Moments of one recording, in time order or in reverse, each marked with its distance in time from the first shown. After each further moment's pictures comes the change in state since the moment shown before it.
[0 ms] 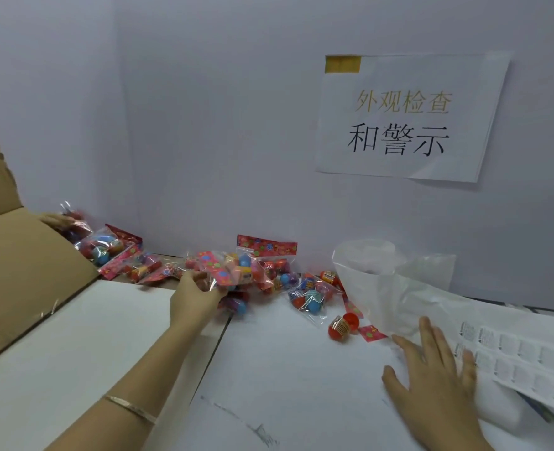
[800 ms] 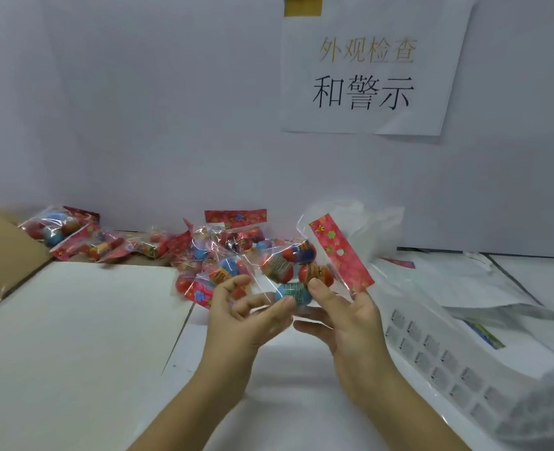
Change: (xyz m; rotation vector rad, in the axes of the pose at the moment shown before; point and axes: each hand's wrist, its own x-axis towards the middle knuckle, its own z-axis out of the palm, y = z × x) left_hand -0.162 0.054 0.015 -0.781 -0.463 -0.107; right_hand -0.035 -0.077 -0.053 1.850 -0.131 0.057
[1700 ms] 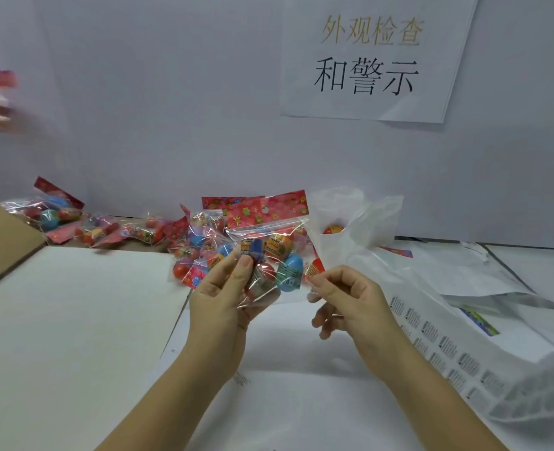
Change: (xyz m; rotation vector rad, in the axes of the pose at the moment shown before) left_hand 0.014 0.001 -0.010 -0.247 0.049 -0.009; right_hand 0.012 -0.002 -0.024 -0.319 -0.150 0.045
